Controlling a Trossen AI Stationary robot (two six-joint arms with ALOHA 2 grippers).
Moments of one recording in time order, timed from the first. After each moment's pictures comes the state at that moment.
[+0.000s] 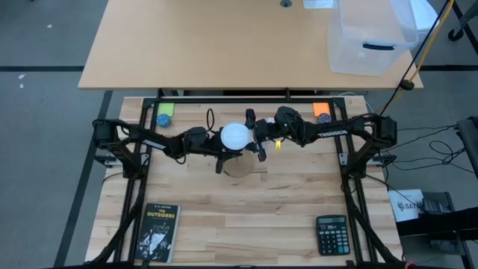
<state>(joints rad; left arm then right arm) 0.19 1.68 0.56 0.85 0.30 -0.07 -0.24 1.63 0.93 0.79 -0.52 -0.06</state>
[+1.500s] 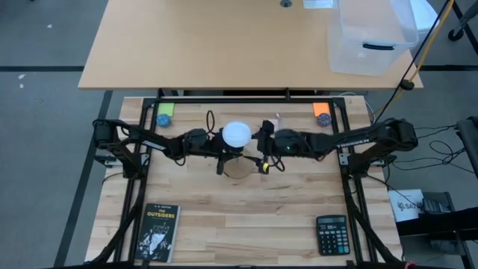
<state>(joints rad) 0.19 1.68 0.56 0.84 0.24 -0.06 -0.01 1.44 0.91 0.17 0.17 -0.12</state>
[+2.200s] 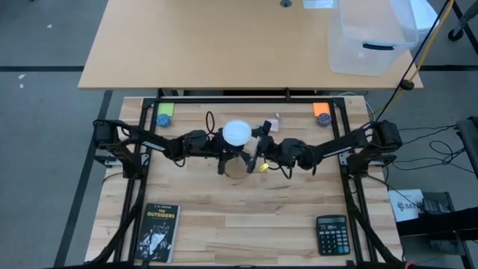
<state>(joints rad) 0.19 1.68 0.56 0.86 0.17 -0.10 0.06 1.62 0.84 0.94 0.42 -0.07</state>
